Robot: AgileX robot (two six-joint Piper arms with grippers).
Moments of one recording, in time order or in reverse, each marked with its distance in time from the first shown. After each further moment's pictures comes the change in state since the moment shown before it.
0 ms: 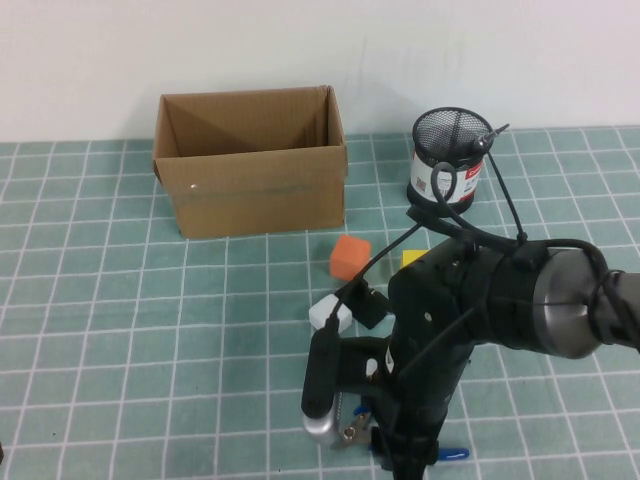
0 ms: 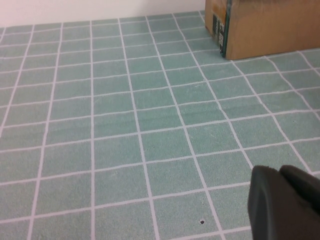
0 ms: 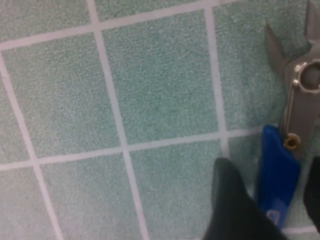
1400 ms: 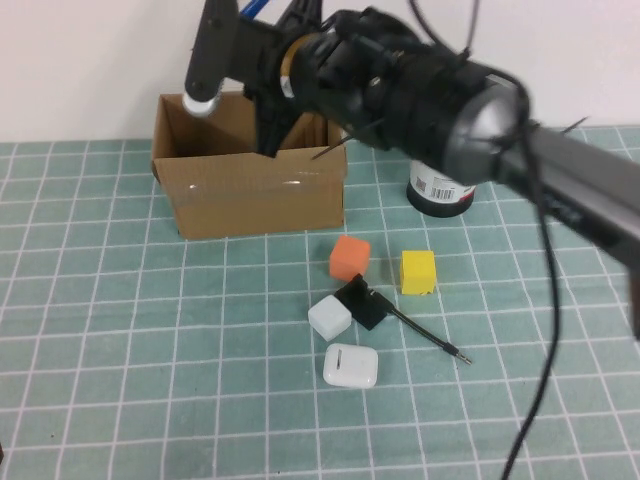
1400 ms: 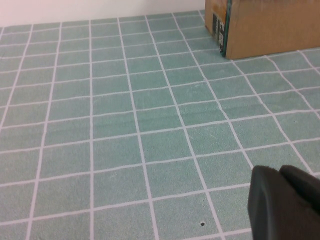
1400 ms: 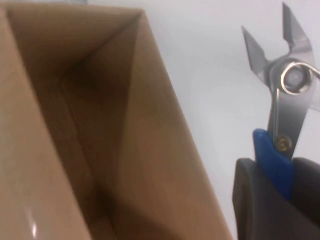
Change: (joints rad) right arm -0.089 0.272 -0.907 -0.652 -0.503 0.311; left arm 0.000 0.000 0.000 0.000 0.001 0.000
